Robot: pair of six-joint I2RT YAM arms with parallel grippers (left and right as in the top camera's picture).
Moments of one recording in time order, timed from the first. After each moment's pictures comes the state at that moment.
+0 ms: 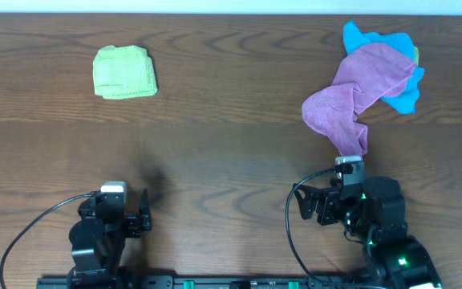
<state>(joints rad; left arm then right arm) 0.09 0.01 0.16 -0.66 0.10 0.06 0.23 0.59 0.43 -0.56 -0.27 0.29</state>
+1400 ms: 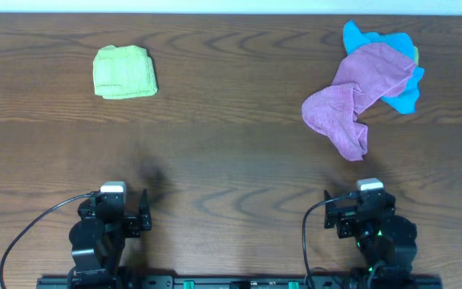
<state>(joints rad) 0.09 0.01 0.16 -0.66 0.09 0.06 0.00 0.07 0.16 -0.60 -0.11 -0.11</state>
